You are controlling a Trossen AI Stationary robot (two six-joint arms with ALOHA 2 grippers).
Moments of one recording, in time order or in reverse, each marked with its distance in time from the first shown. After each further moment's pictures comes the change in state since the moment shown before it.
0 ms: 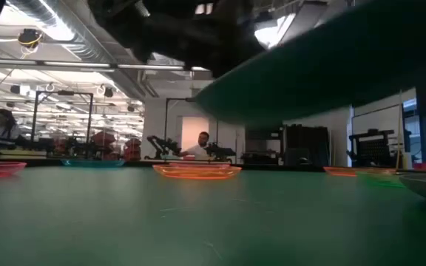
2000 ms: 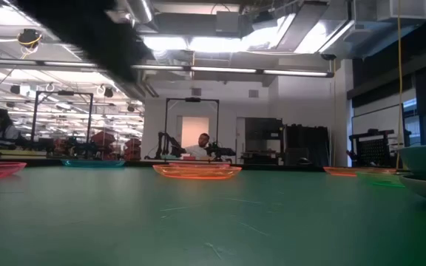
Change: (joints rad) left arm -0.375 -0.395 -0.148 -0.800 -0.090 -0.062; right arm 0.000 0.000 -0.060 -0.302 -0.039 0.185
